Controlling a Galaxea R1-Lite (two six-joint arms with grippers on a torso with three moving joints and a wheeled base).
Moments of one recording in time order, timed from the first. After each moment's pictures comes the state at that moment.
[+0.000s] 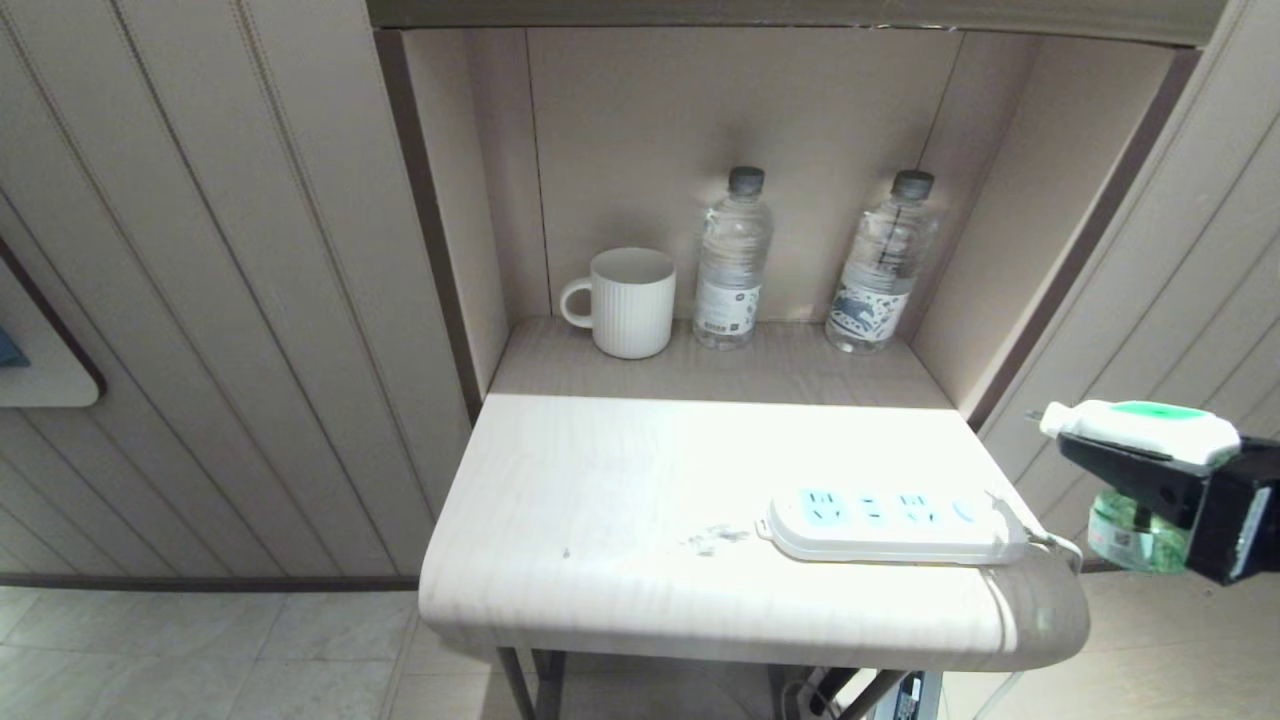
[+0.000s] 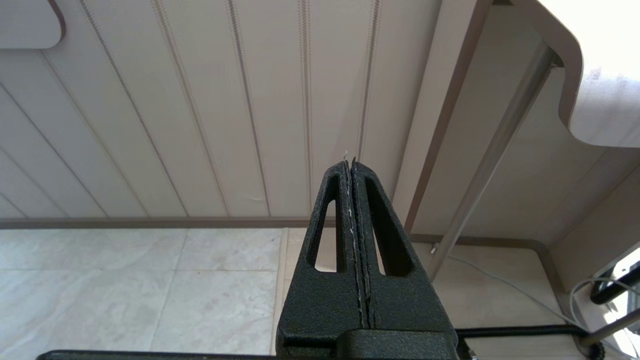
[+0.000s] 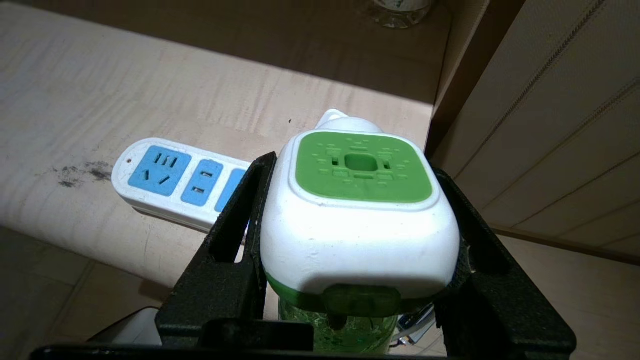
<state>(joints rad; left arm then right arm) 0.00 0.00 0.00 0.02 -0.02 0.01 0.36 0.99 -0.70 -0.12 -0.13 0.04</state>
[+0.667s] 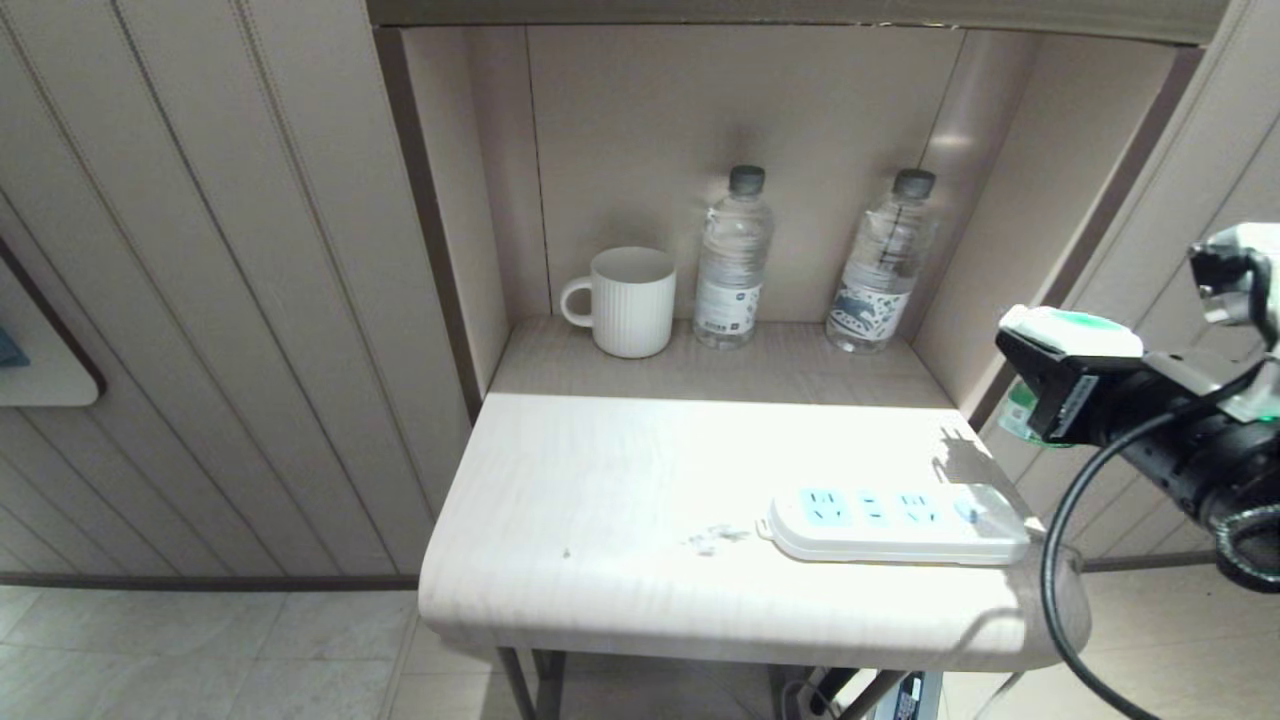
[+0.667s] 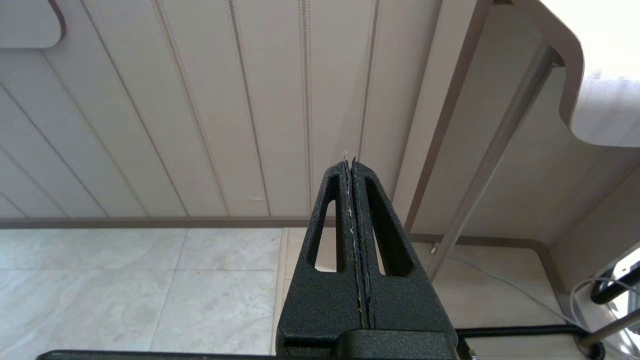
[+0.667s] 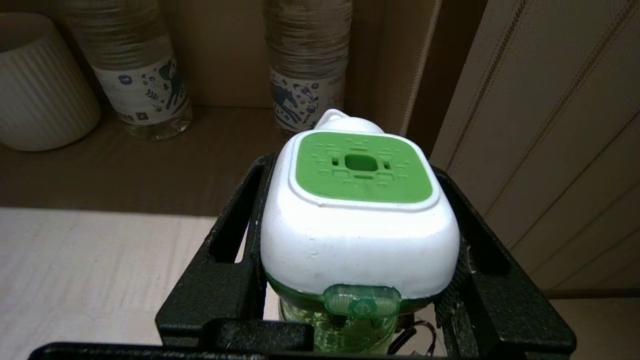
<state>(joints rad) 0.00 0.00 0.00 0.02 -0.02 0.01 0.37 1.31 -0.56 -0.84 -0.41 0.01</state>
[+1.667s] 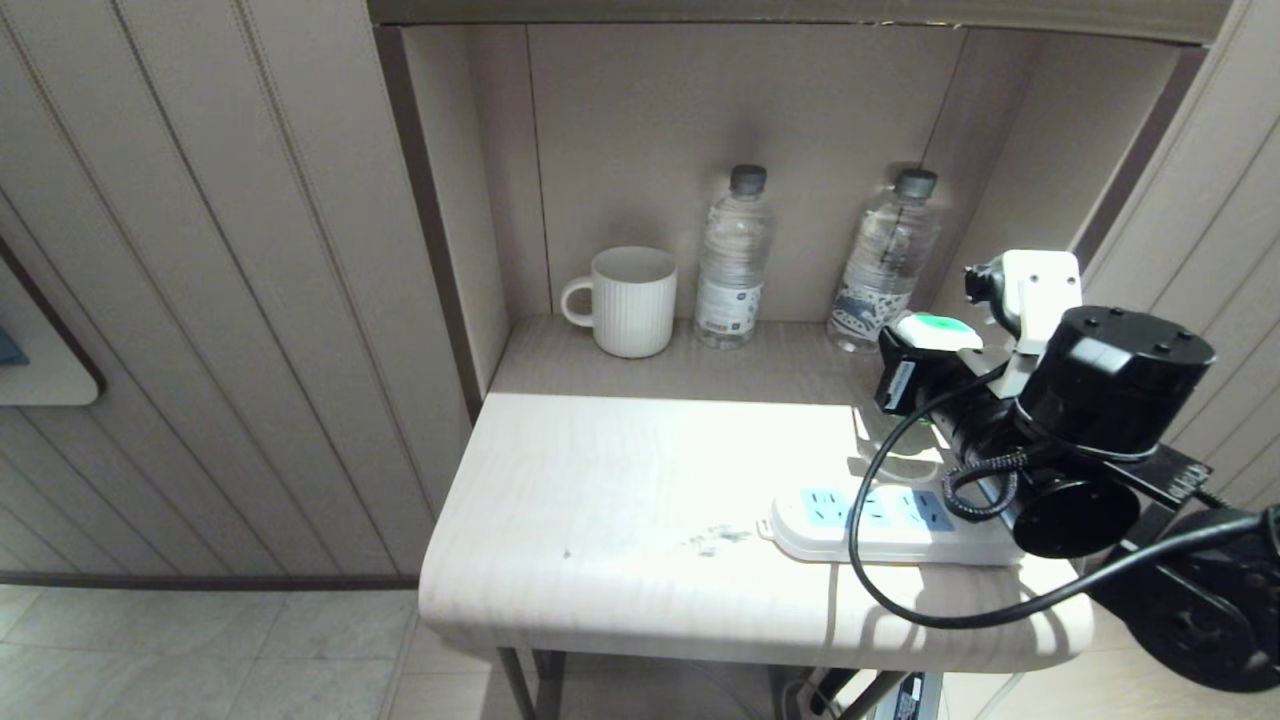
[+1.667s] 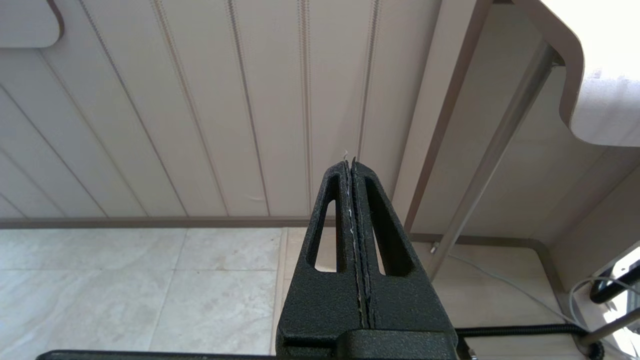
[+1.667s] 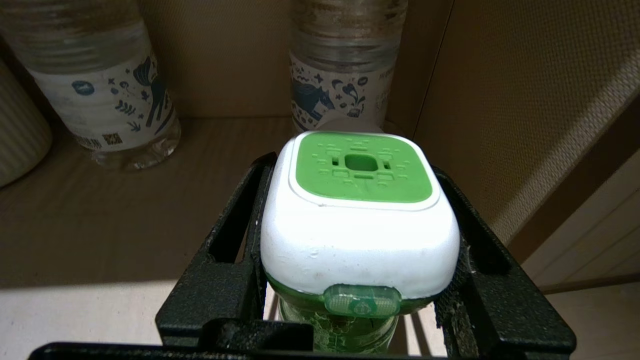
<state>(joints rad) 0.00 0.00 0.00 0.02 -0.02 0.01 0.46 1.68 -0.67 -1.14 -0.61 0.01</state>
